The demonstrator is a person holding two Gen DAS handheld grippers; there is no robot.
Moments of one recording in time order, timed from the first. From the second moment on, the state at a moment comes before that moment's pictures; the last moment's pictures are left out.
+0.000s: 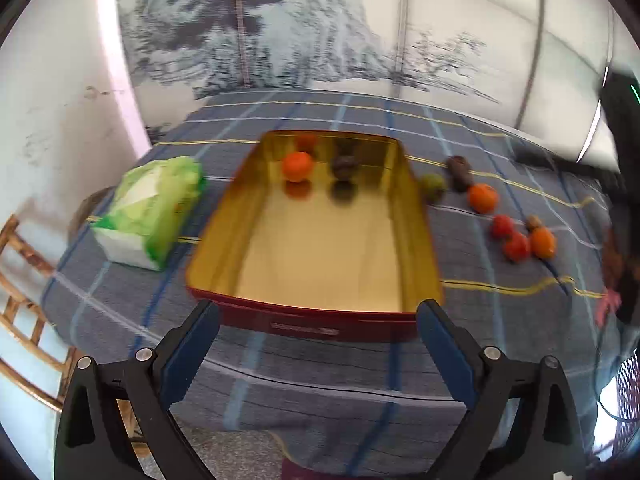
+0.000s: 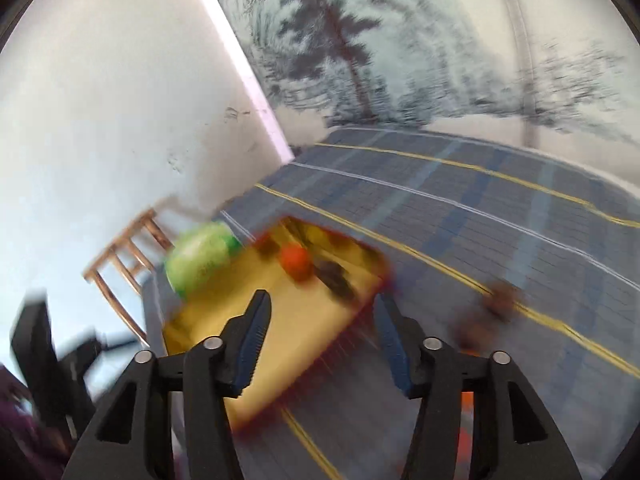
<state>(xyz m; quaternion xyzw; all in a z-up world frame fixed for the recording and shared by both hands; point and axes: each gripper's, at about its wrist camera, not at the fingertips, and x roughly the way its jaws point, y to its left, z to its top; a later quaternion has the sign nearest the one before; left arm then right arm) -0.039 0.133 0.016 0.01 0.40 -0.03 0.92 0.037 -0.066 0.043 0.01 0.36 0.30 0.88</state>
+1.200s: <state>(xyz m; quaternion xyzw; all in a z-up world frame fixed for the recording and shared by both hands) -0.037 0.044 0.023 0.11 0.41 -0.13 0.90 0.006 -0.082 -0.028 -0.09 0.43 0.26 0.86</state>
